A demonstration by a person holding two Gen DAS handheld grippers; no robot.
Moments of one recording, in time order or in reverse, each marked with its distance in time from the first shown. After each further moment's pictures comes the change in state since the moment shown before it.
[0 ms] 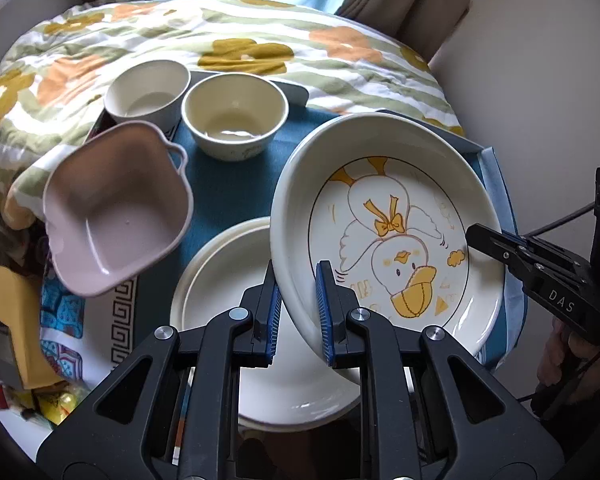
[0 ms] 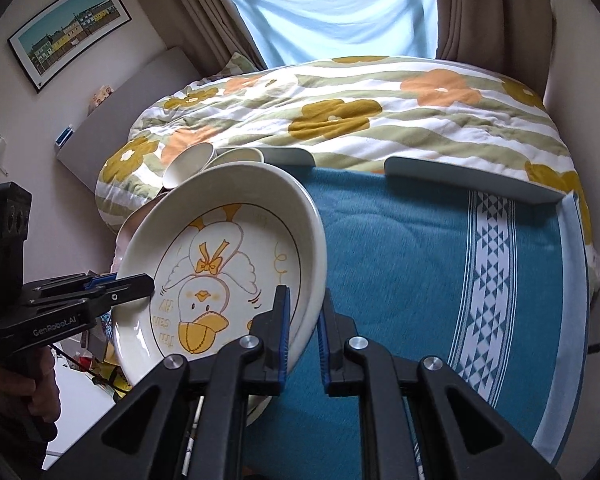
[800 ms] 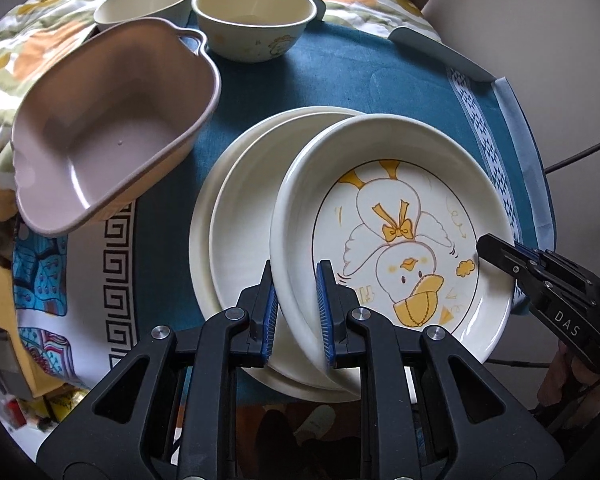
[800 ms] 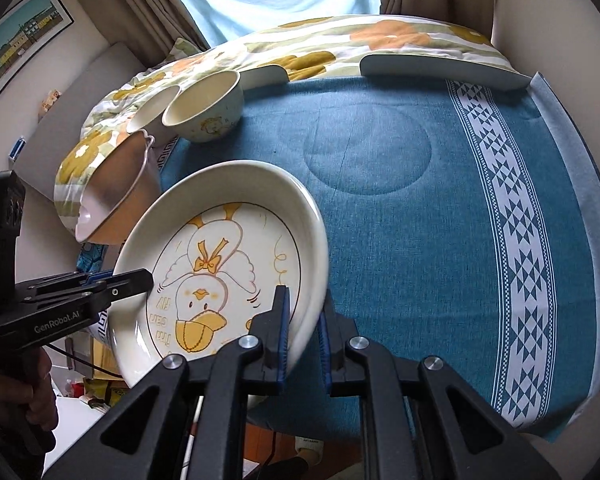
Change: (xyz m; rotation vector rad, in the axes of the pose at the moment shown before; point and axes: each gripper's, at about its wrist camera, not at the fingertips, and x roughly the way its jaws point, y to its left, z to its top) left arm 0.050 0.046 -0.053 0.070 0.150 -0.036; right arm 0.039 0.038 -0.082 0.163 0.053 -0.144
